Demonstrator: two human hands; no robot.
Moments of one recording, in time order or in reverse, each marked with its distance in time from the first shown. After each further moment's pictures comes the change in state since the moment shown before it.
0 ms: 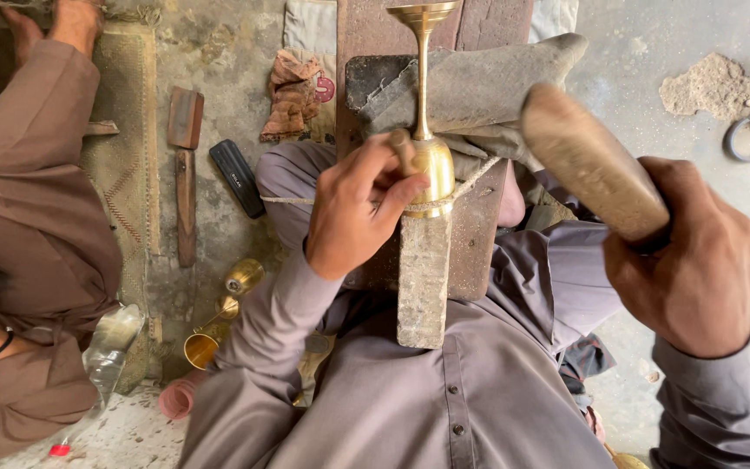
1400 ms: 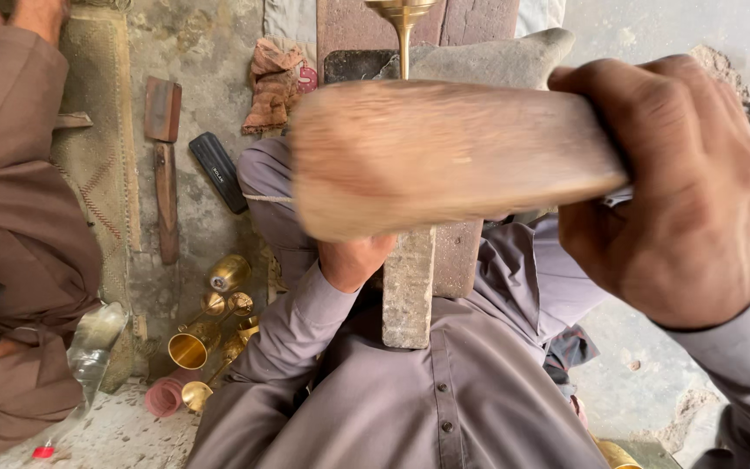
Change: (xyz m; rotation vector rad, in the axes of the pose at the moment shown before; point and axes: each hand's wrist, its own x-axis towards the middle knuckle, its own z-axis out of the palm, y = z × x) left_hand -0.033 -0.006 0.032 0.264 0.240 0.139; right_hand 0.063 -0.040 -0.027 -0.709 0.032 -0.576
